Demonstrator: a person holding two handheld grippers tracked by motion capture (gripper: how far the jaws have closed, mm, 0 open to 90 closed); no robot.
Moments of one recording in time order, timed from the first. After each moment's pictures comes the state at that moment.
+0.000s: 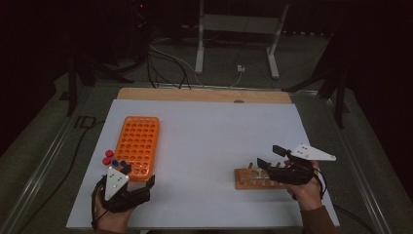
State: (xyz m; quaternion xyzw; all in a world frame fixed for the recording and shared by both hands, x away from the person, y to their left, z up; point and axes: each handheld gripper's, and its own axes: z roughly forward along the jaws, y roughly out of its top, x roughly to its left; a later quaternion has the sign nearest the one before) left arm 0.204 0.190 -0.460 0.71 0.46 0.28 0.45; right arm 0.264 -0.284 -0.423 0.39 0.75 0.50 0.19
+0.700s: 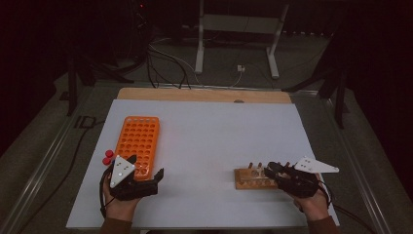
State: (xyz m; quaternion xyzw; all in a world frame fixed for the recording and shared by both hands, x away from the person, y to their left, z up) left arm 0.228 0.181 -0.453 0.70 0.45 0.26 0.48; right arm 0.245 -0.300 -0.450 0.38 0.77 0.48 0.16
